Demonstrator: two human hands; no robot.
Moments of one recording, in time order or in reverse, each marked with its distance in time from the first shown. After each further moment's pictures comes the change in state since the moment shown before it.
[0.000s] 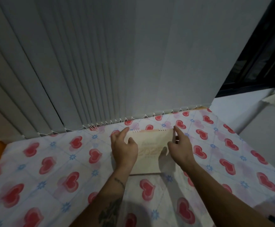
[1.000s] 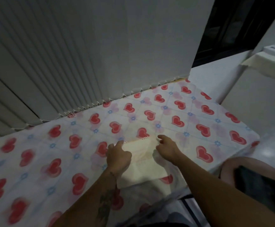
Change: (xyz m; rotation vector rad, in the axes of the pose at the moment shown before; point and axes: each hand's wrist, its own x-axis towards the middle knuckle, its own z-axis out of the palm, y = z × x) left_hand -0.079 -0.056 0.025 0.527 -0.581 -0.155; right_hand -0.056 0.088 -0.042 -0.169 -0.336 0.399
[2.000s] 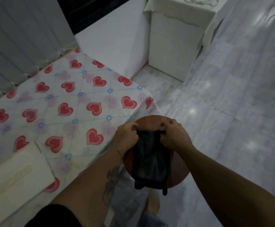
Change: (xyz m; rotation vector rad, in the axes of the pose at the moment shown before) left_hand -0.110 0.239 0.347 0.227 -0.412 0.536; right_hand -0.086 0.321 -0.277 -0.361 0.297 0.228
